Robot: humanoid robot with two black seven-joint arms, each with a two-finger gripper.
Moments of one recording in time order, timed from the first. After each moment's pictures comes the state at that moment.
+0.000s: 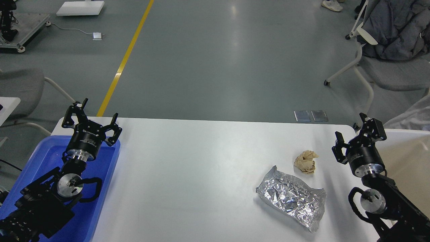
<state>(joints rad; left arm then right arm) -0.58 0.34 -0.76 -0.45 -0.17 -0.63 -0.53 0.33 -0.27 1.19 0.84 -0.48 0.02 0.44</state>
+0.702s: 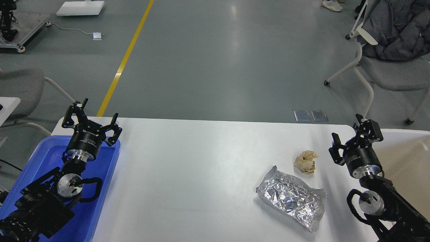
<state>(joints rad) -0.58 0.34 -0.76 -0.45 -0.17 -0.63 -0.53 0.33 -0.27 1.17 0.85 -0.48 0.03 0.44</state>
